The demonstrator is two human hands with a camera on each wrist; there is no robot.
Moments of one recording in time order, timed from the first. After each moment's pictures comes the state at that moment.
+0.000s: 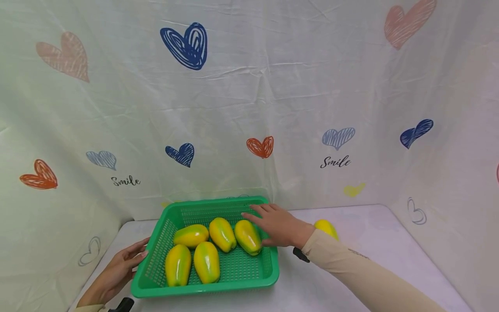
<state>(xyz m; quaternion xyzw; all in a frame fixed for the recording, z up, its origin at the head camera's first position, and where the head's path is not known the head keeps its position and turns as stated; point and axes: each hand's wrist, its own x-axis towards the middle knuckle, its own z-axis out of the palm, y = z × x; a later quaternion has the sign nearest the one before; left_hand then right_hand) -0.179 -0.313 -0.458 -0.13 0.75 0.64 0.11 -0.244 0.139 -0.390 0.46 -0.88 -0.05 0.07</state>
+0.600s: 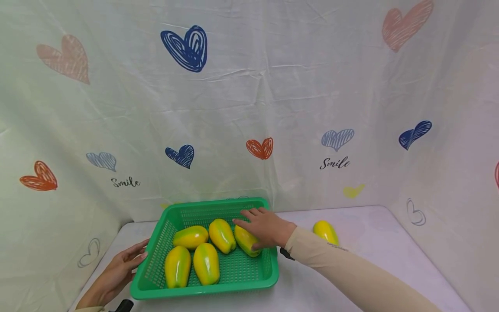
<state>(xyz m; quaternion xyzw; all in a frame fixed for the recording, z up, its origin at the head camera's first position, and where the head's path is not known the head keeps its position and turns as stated) -0.180 -0.313 -0.460 -0.14 0.75 0.64 0.11 -0.250 0.105 -0.392 0.44 -0.89 -0.11 0.00</state>
